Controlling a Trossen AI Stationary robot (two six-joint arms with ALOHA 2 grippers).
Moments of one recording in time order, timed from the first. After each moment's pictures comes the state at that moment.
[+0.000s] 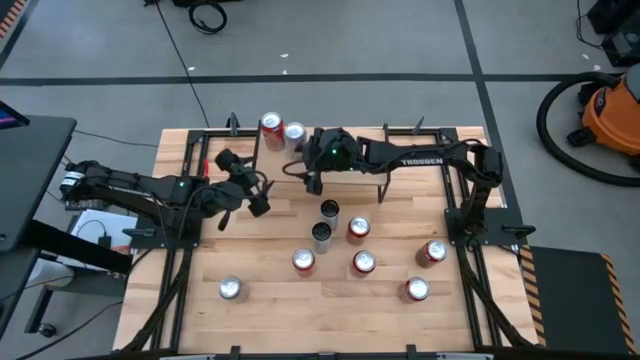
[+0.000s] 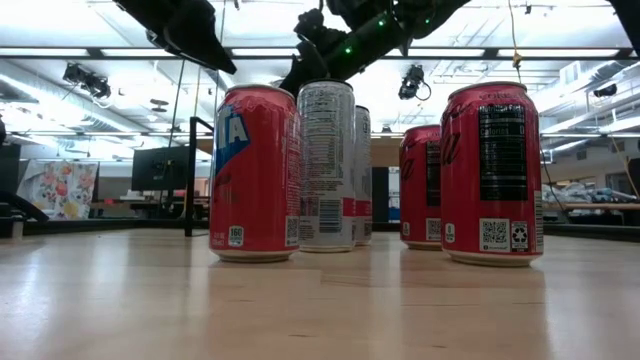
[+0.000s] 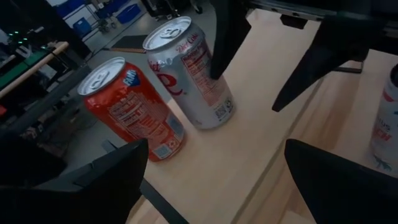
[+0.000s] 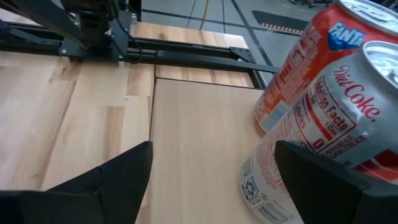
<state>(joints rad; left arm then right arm) -0.14 1.00 0.83 -0.44 -0.91 -0.09 -0.23 1.82 1.43 -0.06 0.03 -0.24</state>
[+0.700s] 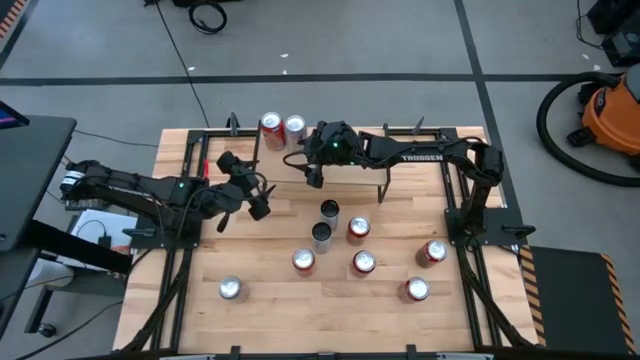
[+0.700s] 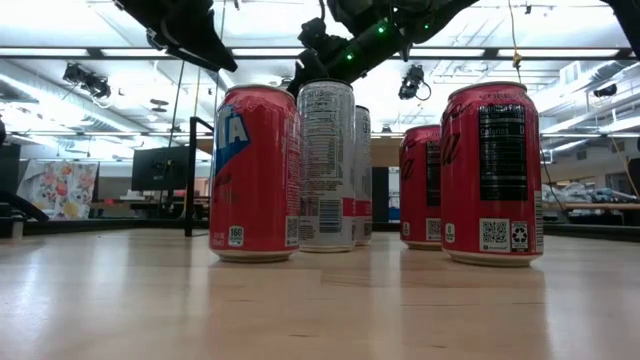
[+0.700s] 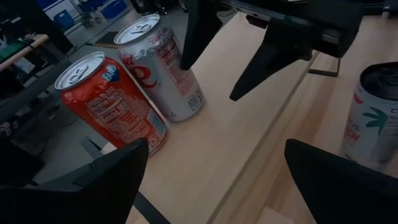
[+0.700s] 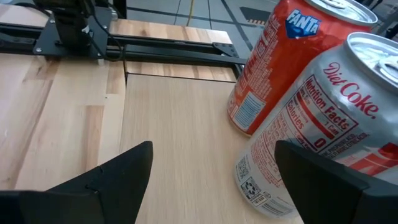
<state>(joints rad) -0.16 1.00 0.83 -0.45 -0.86 -0.15 -0.27 1.82 1.43 -0.06 0.03 -0.24</state>
